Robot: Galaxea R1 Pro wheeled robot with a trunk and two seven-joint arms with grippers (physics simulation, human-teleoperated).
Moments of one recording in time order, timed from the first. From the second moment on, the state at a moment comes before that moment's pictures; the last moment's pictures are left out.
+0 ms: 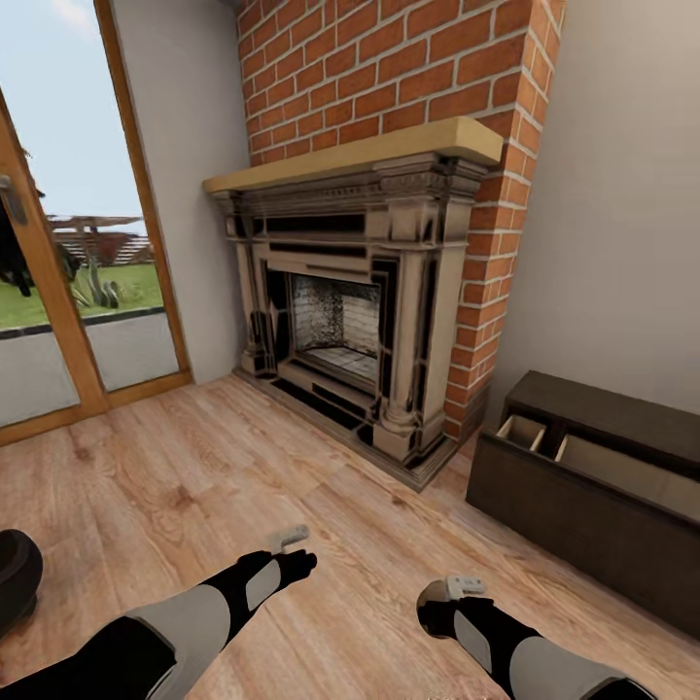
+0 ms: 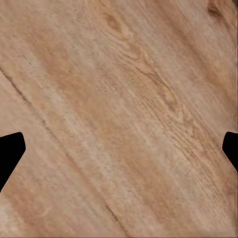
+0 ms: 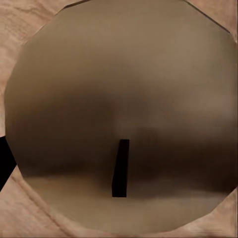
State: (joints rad) left arm -0.82 -0.14 -0.45 -0.05 0.76 0.17 0.08; right arm -0.67 0.04 0.40 -0.13 -0.48 0.22 -0.07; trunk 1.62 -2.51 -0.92
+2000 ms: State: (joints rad) left arm -0.82 -0.14 -0.45 -0.02 0.76 0.17 0.08; right arm -0.67 0.04 0.40 -0.13 -0.49 0.22 -0.07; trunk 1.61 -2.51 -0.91
